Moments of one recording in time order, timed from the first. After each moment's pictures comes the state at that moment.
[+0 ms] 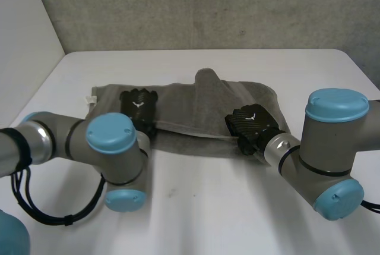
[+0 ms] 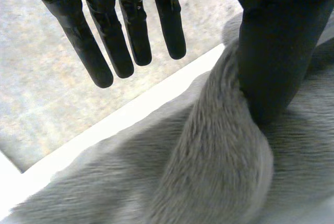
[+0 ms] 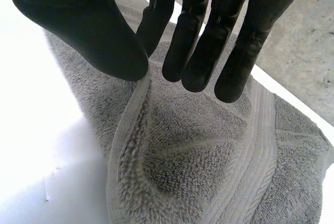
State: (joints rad) left arm 4.11 -2.35 -1.37 3.66 -1.91 3.40; right arm 2.04 -1.02 1.50 -0.14 1.36 2.74; left_hand 0.58 0.58 0.58 0.58 0.40; right_hand 0.97 1.18 1.19 1.19 1.00
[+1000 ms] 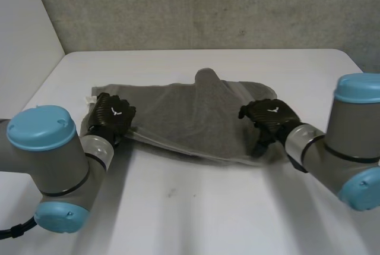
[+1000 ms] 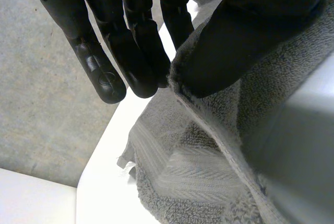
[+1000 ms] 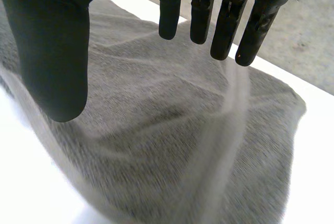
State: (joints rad) left arm 4.25 -2.00 -1.70 3.53 -1.67 3.89; right arm 1.93 -1.09 1.51 -0.04 1.33 2.90; left_hand 1.17 1.22 1.22 1.22 1.02; right_hand 0.34 0.40 0.39 0.37 0.19
